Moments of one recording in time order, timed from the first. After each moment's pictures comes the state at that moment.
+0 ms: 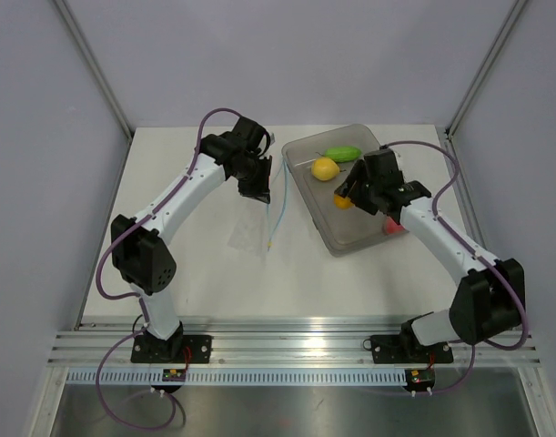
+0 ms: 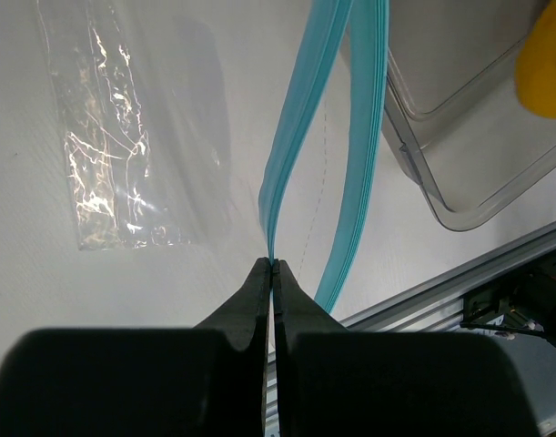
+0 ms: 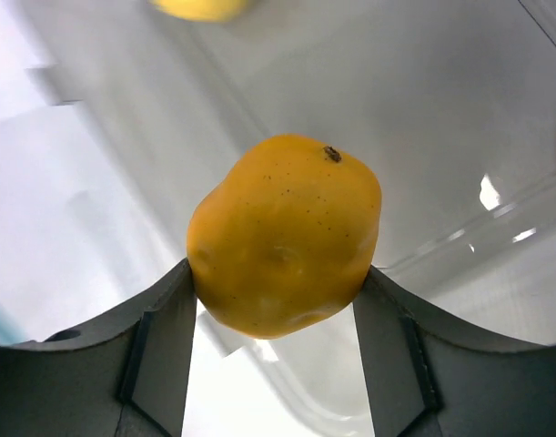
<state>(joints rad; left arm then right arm) -0.54 1.82 1.80 -1.05 0.18 -0.39 0.33 1.45 1.11 -0.48 0.07 0.80</state>
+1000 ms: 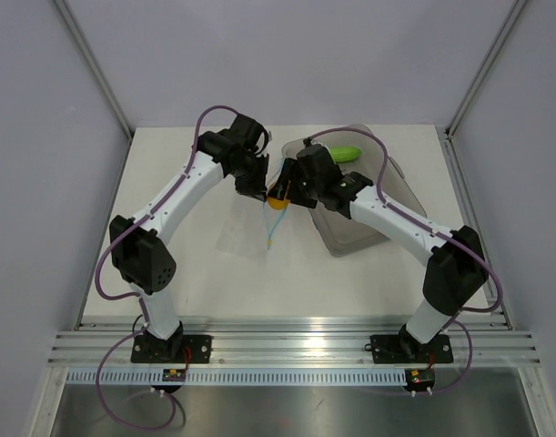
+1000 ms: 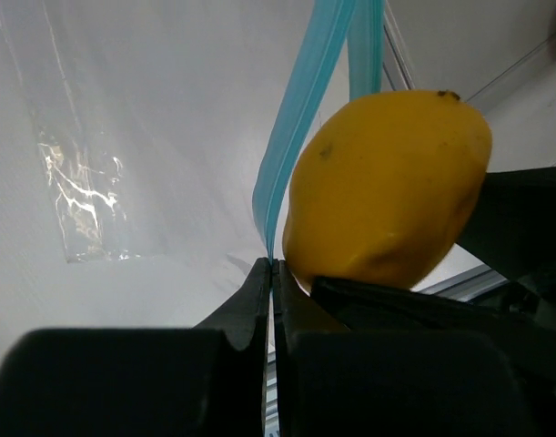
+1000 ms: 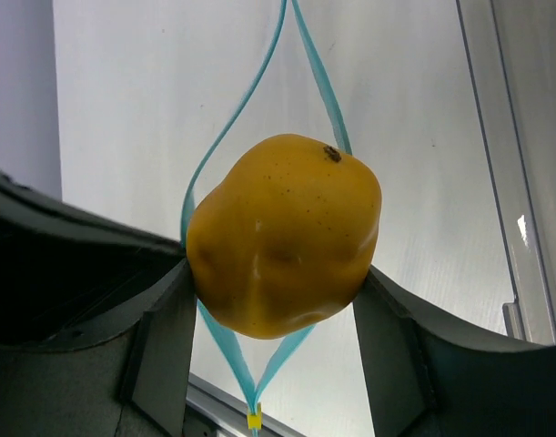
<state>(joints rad) -0.53 1.82 1.83 -1.09 0.15 -0.39 0.70 1.66 1.42 -0.41 0.02 0.79</state>
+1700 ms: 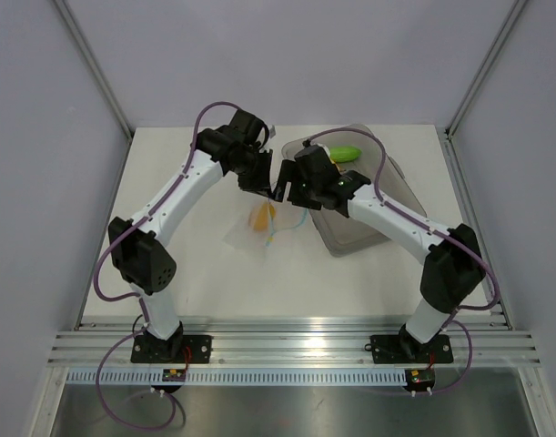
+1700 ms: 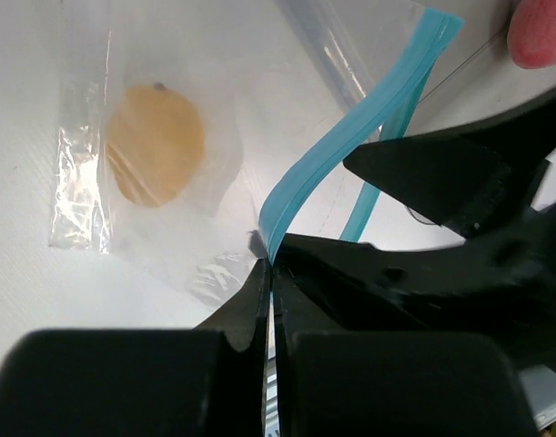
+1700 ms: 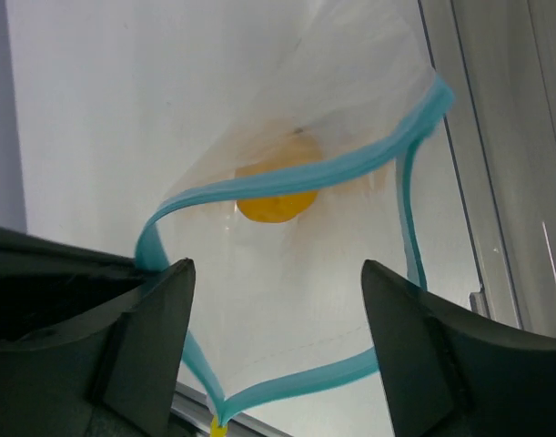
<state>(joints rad) -0.53 1.82 1.88 -1.08 0.21 -0.38 0.70 1.71 1.45 -0.48 0.07 0.77</state>
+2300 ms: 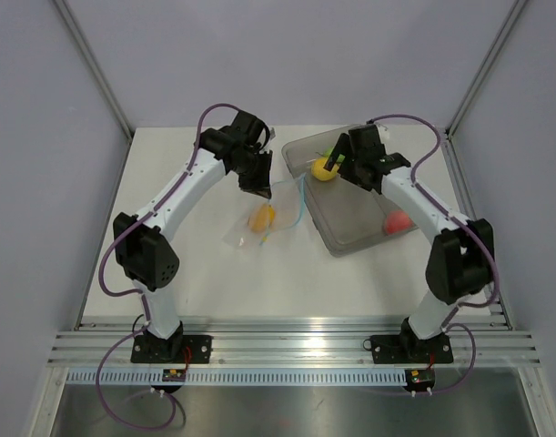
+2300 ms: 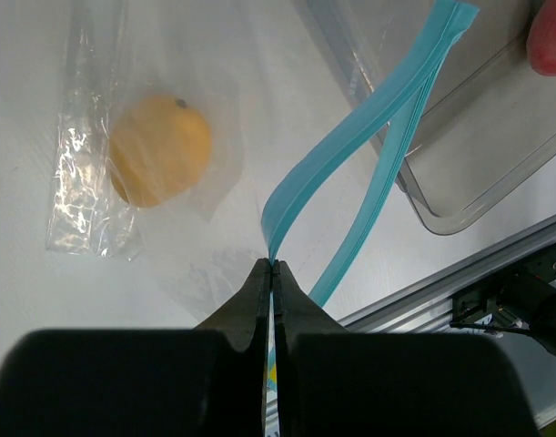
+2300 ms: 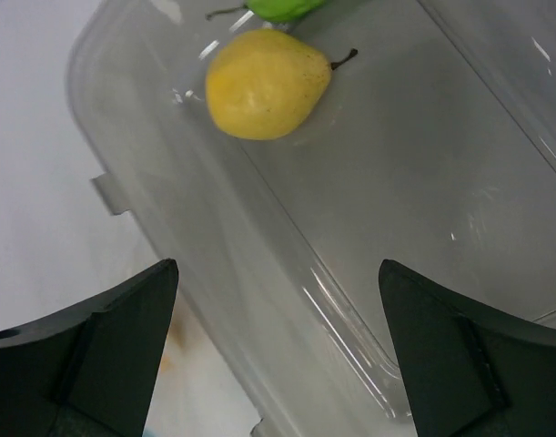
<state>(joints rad) -0.52 1.85 1.88 -1.08 0.21 -0.39 0.37 1.66 1.41 -0.48 0.19 0.73</state>
